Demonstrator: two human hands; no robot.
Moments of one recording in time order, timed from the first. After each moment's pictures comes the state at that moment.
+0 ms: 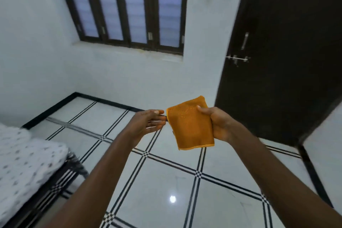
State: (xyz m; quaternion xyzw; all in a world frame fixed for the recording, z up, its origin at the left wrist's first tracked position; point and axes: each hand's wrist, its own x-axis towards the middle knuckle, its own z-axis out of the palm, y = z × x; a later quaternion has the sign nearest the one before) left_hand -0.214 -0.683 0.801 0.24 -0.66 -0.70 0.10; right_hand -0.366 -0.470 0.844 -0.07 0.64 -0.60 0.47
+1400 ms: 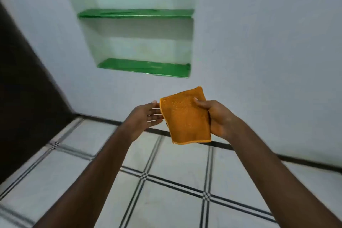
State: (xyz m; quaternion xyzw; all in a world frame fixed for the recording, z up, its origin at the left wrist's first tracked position) left_hand -0.063 -0.059 0.800 -0.22 -0.65 -0.58 -0.43; right_hand 0.151 0.059 0.843 0.38 0.49 -0.77 -0.13
